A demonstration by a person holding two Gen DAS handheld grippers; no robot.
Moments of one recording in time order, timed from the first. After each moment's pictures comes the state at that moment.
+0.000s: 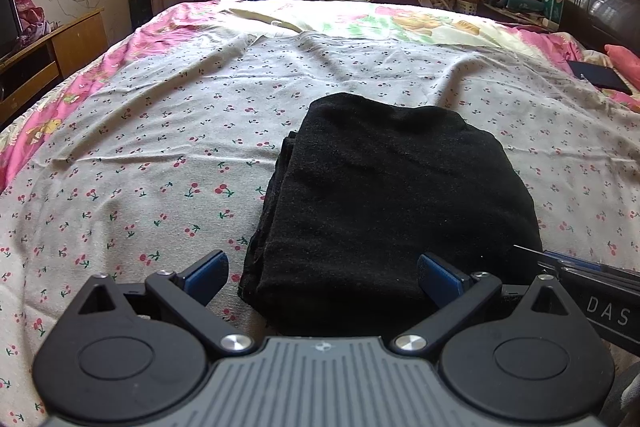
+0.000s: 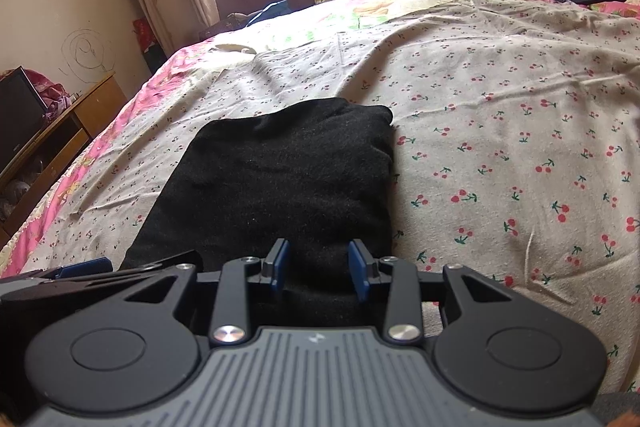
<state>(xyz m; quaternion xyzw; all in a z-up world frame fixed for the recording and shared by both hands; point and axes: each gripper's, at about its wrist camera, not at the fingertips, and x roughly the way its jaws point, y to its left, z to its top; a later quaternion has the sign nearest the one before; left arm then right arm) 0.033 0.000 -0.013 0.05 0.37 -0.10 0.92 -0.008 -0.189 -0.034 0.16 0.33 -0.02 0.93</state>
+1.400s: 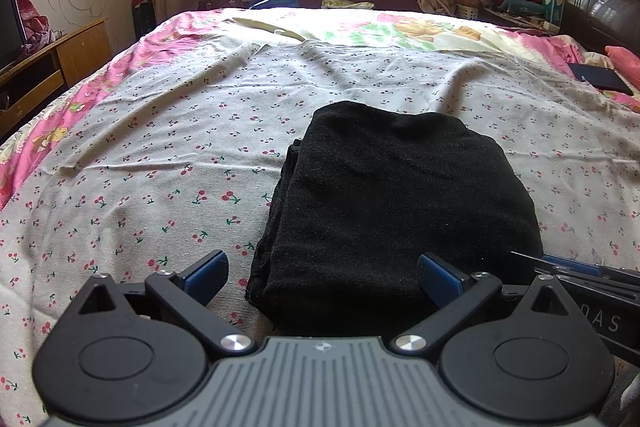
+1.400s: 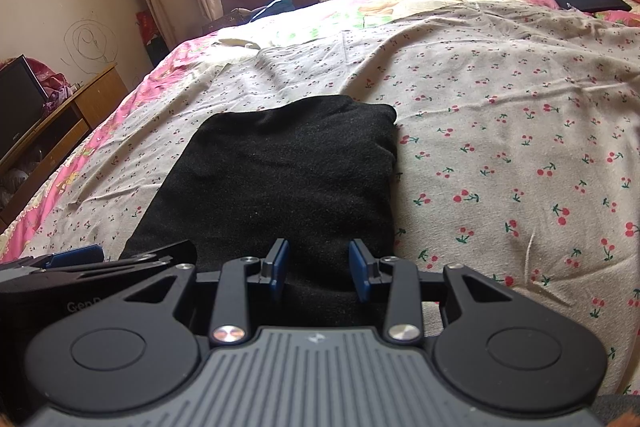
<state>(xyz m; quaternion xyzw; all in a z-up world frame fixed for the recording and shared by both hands) 0.027 0.002 -0.009 0.05 0.36 -0.09 0.93 -0.008 -0.186 -0.033 0.14 0.33 -0.02 0.93</state>
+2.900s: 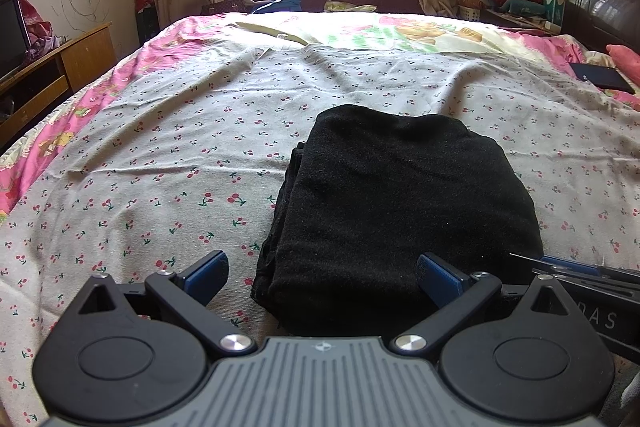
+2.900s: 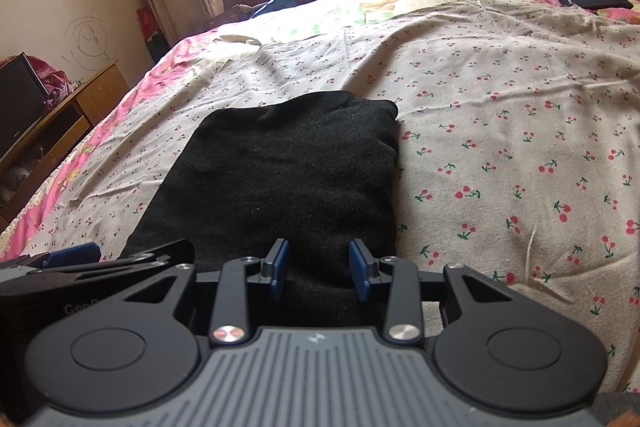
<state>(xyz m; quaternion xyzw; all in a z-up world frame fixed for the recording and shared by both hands) 0.019 0.003 -0.004 0.06 0.35 -0.09 0.93 -0.010 -0.185 -0.034 0.15 0.33 -0.02 0.93</state>
